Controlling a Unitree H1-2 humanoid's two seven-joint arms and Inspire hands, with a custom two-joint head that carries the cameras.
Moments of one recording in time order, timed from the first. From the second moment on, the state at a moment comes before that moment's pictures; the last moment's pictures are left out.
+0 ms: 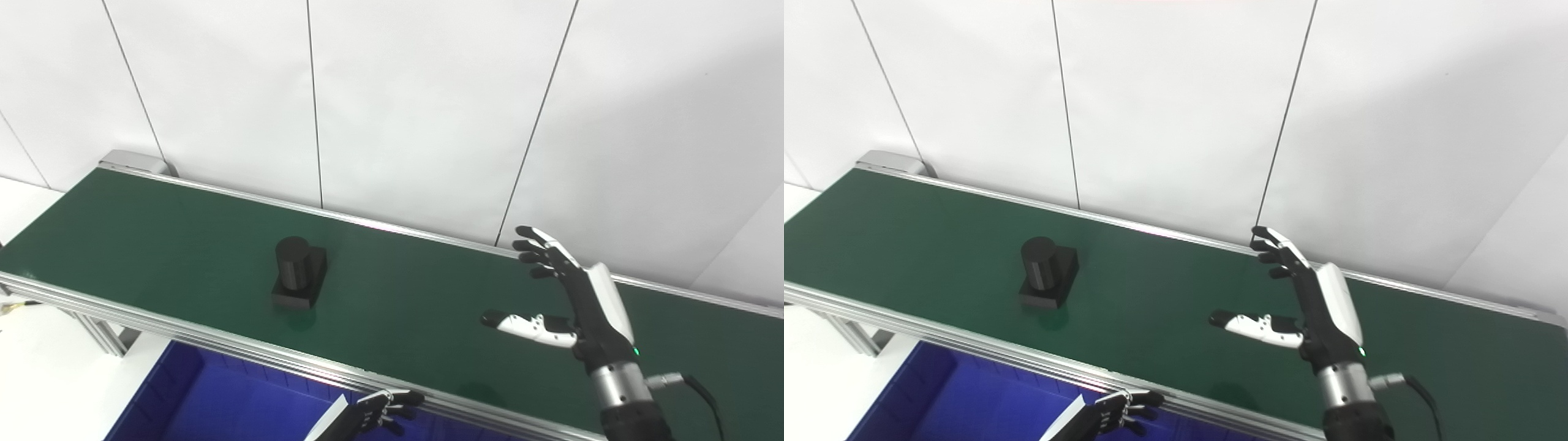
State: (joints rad) left arm 0.20 0.15 -0.35 0.24 0.10 -0.44 -0.08; right arm -0.22 -0.14 0.23 -0.22 -0.49 0.15 0.16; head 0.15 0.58
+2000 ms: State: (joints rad) left arm 0.23 0.17 -0.25 0.19 0.01 -0.44 -0.24; right arm -0.65 0.10 0.54 0.54 -0.70 0.27 0.11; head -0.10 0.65
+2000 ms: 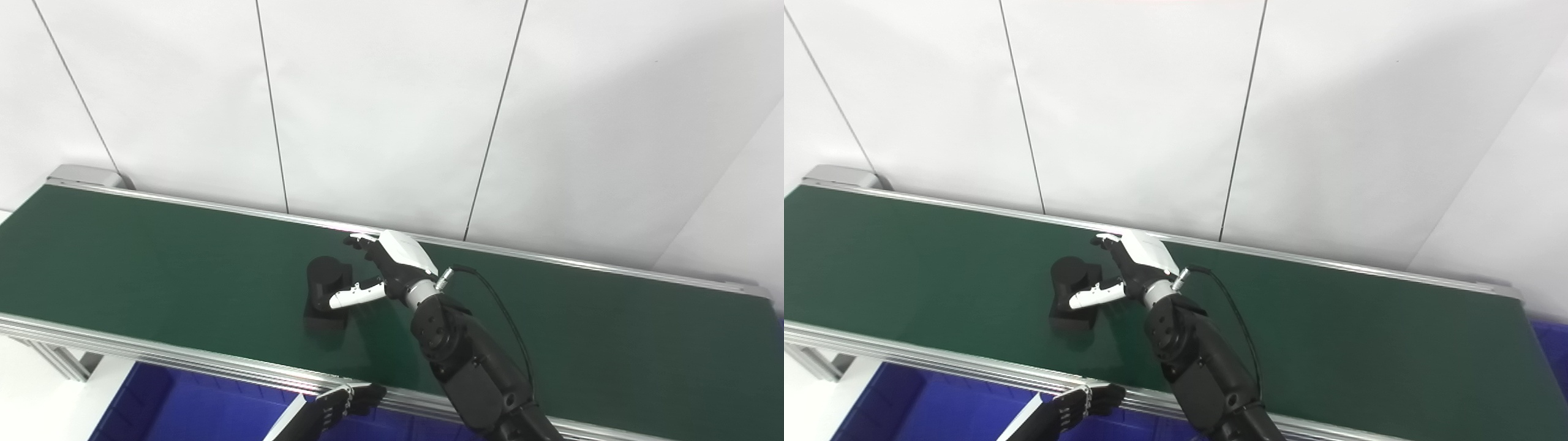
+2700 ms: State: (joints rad) left arm 0.22 0.16 -0.25 0.19 0.01 -0.44 -0.25; right arm -0.63 0.11 0.58 0.70 -0.70 0.12 -0.13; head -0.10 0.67
